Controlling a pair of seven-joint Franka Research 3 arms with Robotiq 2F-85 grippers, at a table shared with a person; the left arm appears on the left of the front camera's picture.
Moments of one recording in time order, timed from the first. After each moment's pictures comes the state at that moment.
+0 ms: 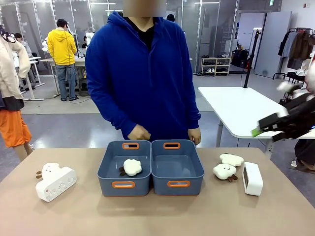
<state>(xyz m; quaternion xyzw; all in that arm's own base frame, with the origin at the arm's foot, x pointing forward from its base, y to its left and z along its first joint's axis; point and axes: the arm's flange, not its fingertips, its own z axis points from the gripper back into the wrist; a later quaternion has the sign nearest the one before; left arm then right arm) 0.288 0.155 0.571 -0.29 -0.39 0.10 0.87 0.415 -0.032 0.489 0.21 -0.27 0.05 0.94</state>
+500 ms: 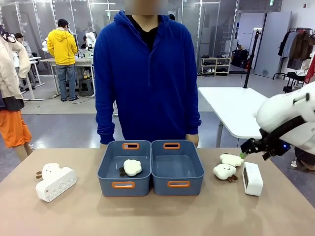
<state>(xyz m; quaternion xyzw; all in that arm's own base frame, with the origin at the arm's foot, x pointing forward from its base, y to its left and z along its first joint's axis) 0.288 0.155 0.571 -0.29 -0.39 0.10 0.87 0.471 -0.025 0.394 0.09 -0.23 0.01 0.97</state>
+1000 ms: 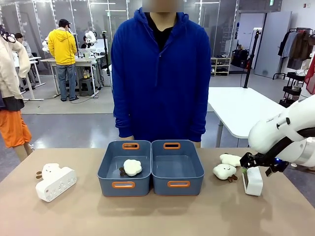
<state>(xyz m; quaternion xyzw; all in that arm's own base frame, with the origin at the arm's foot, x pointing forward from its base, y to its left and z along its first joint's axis) 0.289 0.155 0.571 -0.29 -0.39 0.10 0.87 0.491 -0.030 0.332 0.06 -0.16 -0.06 0.98</state>
